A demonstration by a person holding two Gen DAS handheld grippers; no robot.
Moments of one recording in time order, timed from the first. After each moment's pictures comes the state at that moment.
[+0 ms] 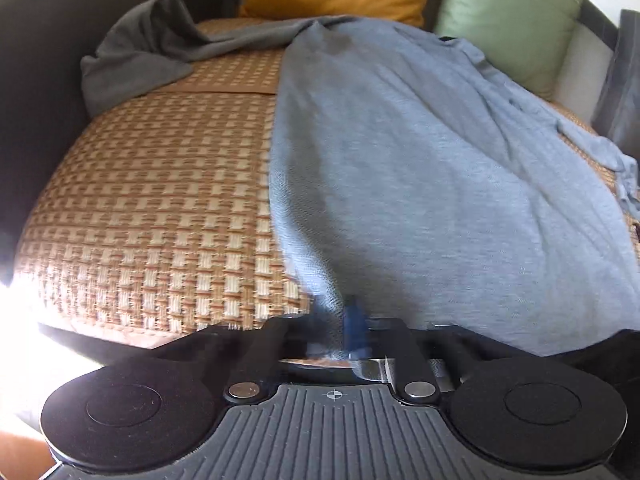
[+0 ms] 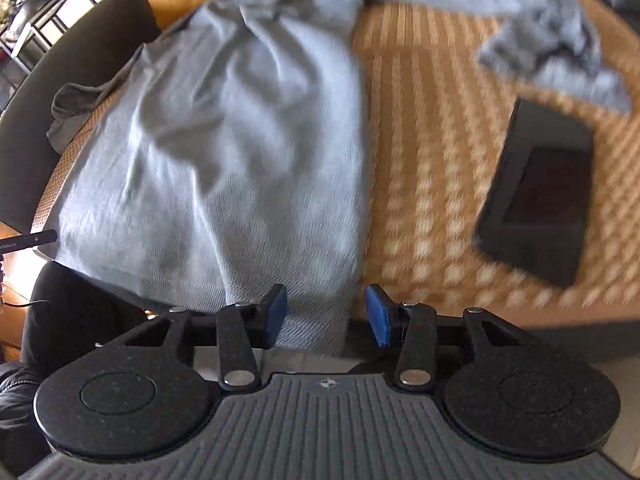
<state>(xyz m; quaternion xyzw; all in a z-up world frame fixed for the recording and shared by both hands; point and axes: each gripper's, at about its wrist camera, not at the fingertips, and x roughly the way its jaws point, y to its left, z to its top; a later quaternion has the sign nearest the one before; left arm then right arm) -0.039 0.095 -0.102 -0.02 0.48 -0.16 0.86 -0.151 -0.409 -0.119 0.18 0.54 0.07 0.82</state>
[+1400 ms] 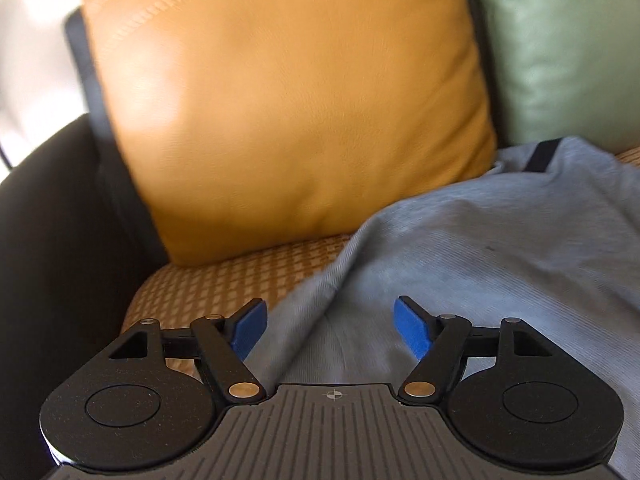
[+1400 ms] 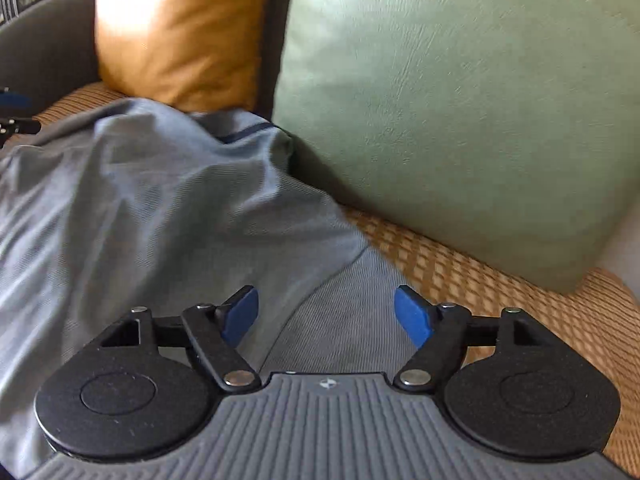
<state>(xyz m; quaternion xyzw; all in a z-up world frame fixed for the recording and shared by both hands) 0.388 -0.076 -0.088 0.21 0.36 -0.15 0.89 0.314 -0.434 -0.114 -0.09 0.45 0.10 0.88</state>
